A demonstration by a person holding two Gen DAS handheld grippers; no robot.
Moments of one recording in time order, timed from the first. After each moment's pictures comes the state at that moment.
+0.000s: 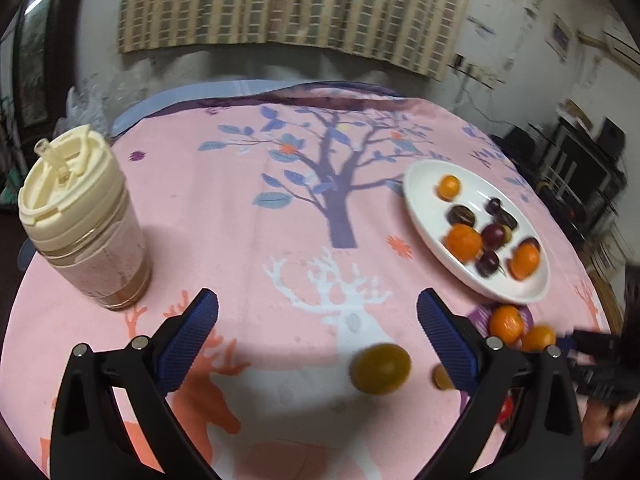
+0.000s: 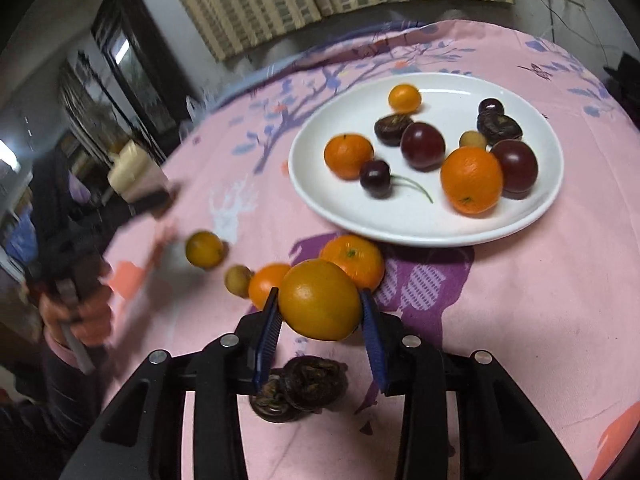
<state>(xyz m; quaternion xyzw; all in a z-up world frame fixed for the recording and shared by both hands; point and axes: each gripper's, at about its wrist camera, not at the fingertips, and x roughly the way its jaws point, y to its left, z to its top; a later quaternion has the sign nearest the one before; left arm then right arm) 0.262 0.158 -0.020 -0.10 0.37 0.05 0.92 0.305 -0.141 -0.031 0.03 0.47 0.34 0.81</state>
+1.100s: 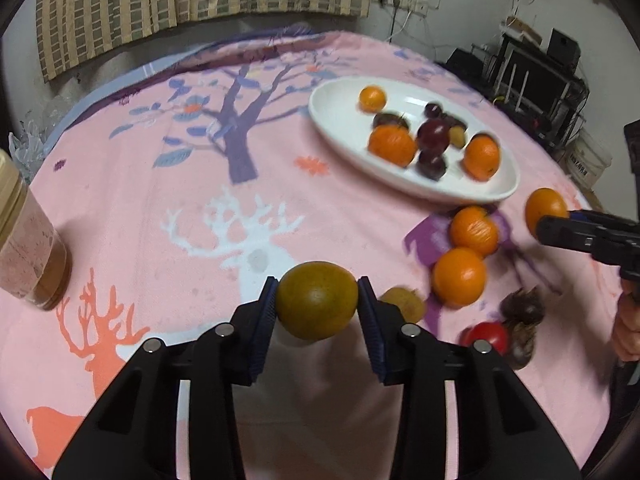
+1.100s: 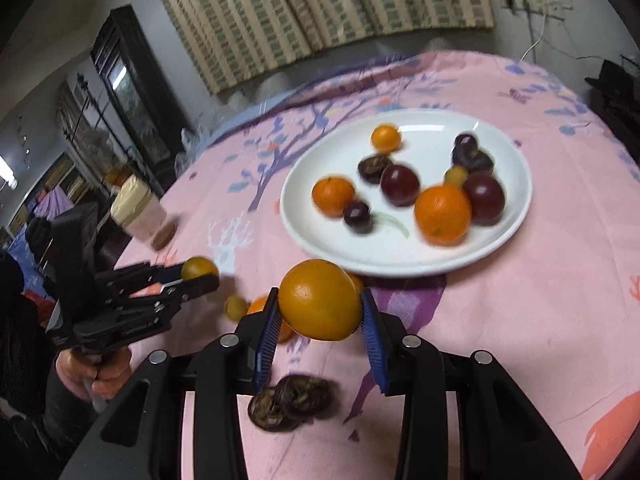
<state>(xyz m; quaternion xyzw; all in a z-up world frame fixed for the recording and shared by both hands) 0.266 0.093 -0.053 -0.03 0.43 -0.05 0.90 0.304 -0.158 -0.010 0.05 0.41 0.31 0.85</state>
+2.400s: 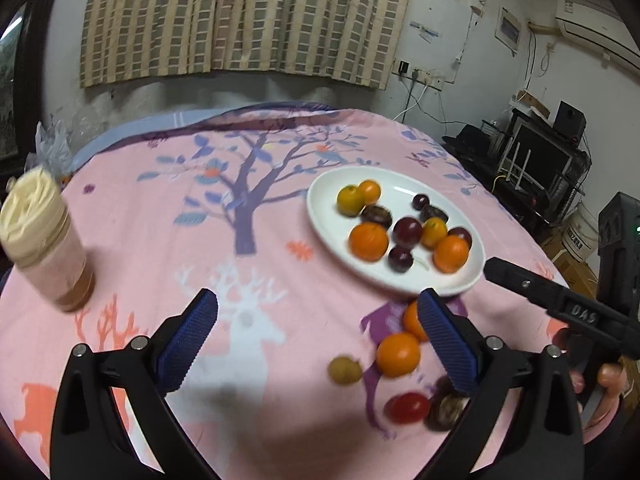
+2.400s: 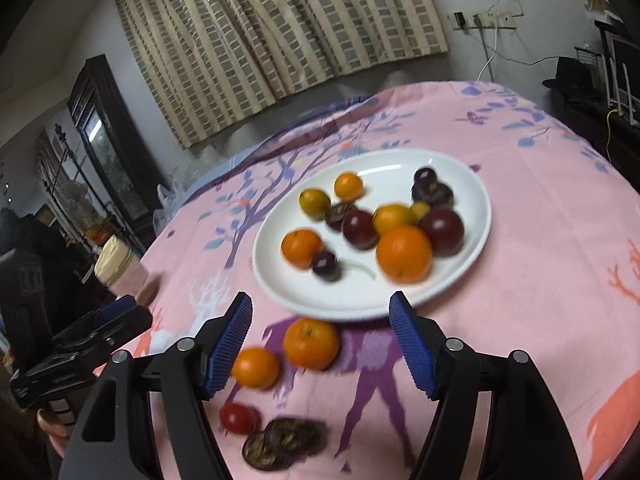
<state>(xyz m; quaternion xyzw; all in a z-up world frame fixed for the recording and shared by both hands) 0.242 0.085 -0.009 -0.09 0.34 0.00 0.94 0.301 -0.168 -0.011 0.10 0.37 0.26 0.88</state>
